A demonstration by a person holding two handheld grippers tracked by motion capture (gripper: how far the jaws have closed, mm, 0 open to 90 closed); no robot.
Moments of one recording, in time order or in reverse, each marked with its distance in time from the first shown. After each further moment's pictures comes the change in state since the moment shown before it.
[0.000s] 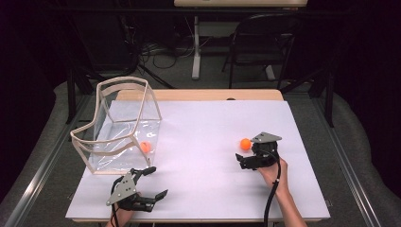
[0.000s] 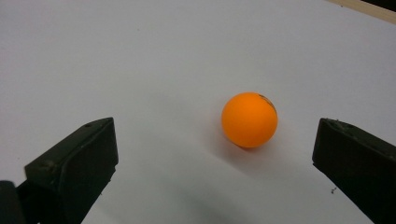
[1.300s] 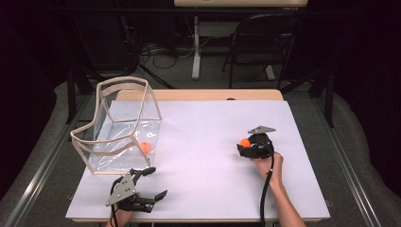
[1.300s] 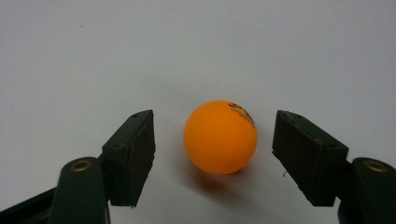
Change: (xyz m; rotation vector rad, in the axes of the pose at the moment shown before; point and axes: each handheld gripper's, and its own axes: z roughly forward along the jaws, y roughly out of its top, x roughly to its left) left arm 0.000 -0.001 -0.002 -0.003 -0.003 0.000; right arm -0.017 0.005 0.038 0.067 -0.065 0.096
